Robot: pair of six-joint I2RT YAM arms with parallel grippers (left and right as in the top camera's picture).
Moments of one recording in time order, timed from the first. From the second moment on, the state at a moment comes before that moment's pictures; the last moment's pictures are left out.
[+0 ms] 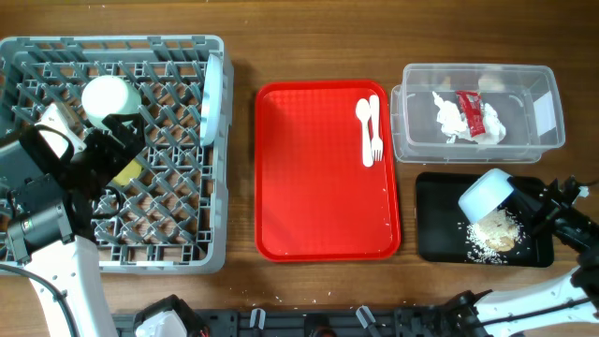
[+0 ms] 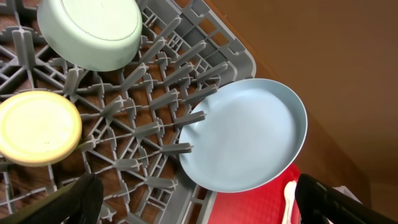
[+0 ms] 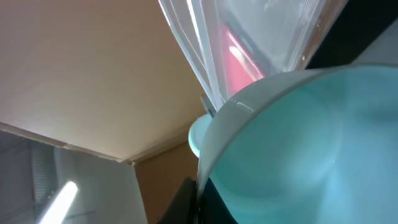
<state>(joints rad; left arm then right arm) 0.47 1.07 0.97 -0.67 0.49 -0.42 -1.07 1.92 1.03 -1.61 -1.24 -0.53</state>
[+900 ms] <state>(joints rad) 0.47 1.07 0.97 -0.67 0.49 -0.42 0.45 1.24 1.04 -0.21 -1.10 0.78</state>
